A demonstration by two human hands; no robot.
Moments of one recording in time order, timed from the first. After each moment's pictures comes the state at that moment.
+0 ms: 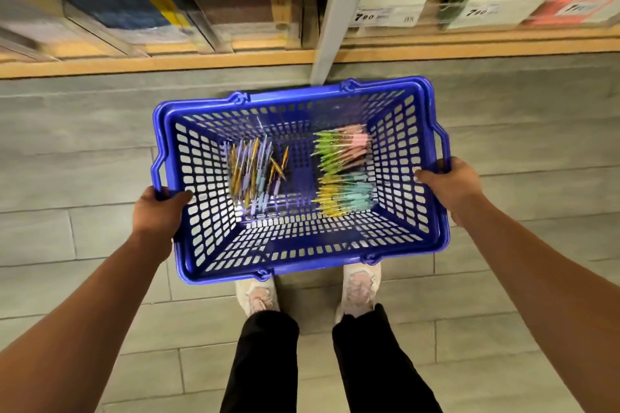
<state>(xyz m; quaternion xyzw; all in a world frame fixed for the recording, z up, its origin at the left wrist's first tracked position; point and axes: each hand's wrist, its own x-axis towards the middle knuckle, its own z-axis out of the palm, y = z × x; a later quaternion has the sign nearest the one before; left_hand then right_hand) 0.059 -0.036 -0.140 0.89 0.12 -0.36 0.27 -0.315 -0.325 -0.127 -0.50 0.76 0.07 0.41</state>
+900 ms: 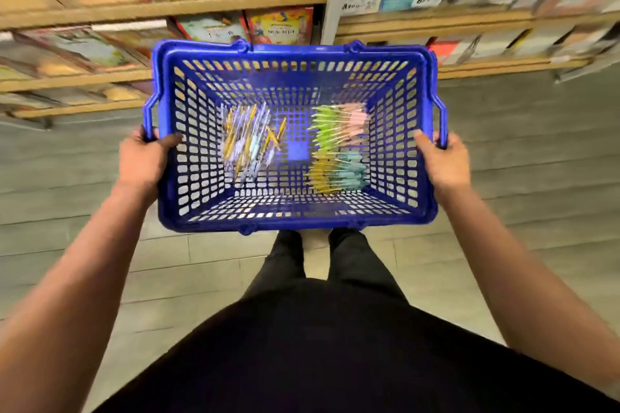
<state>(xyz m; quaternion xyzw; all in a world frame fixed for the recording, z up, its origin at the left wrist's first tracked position) 0.075 0.045 0.428 0.84 -0.03 -0.34 0.42 -0.332 -0.174 0.436 -0.45 0.71 -0.21 0.50</state>
